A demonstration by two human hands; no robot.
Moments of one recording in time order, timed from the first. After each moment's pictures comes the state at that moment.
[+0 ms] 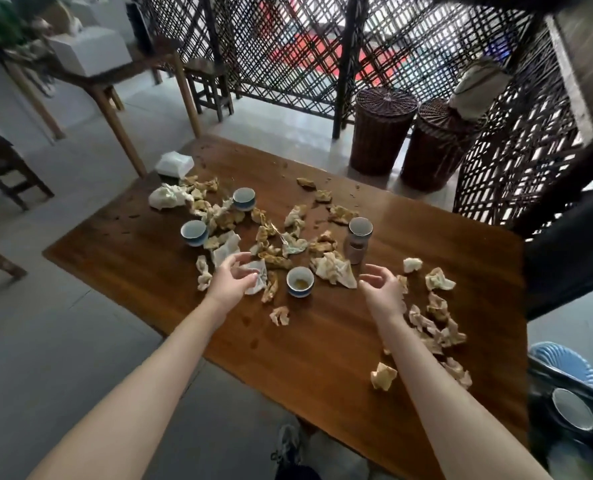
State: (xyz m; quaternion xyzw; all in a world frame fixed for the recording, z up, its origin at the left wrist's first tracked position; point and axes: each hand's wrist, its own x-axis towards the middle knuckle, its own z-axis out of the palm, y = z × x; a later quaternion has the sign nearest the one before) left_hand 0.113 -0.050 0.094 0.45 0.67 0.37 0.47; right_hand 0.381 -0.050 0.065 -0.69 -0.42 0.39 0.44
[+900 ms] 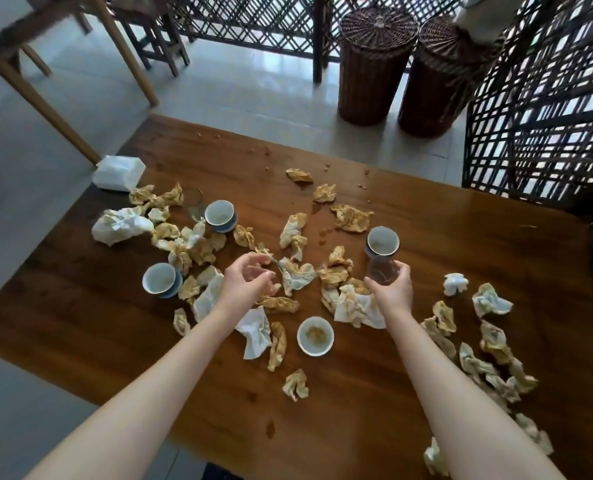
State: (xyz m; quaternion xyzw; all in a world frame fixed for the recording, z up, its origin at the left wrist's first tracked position) left_hand 0.112 0.134 0.033 0.49 0.64 0.32 0.50; right_hand 0.373 0.116 -0.032 -0.80 -0.29 0.38 0.38
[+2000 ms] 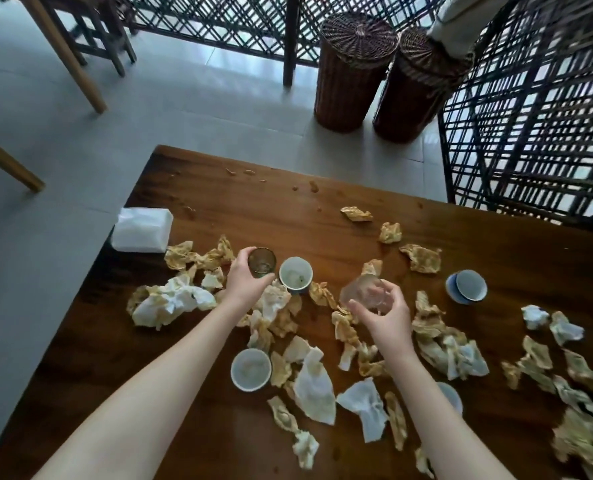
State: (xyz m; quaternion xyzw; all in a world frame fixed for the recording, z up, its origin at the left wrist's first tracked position) left_hand -0.064 0.350 -0.030 0.58 0.64 0.19 0.46; right_hand 0.150 0.210 0.008 -0.79 -0.29 0.35 0.41
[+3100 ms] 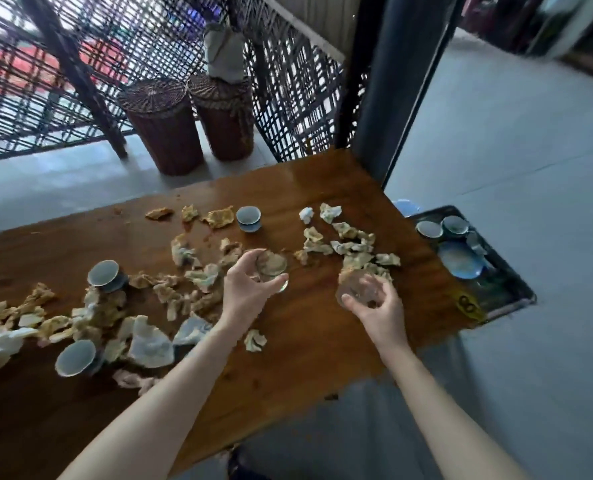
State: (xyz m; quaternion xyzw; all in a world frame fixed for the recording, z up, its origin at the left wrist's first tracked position) left_hand 0.165 0.033 0.077 0.72 0.36 0.26 0.53; right_hand 0.294 -0.160 0.059 -0.78 -0.15 0.18 0.58
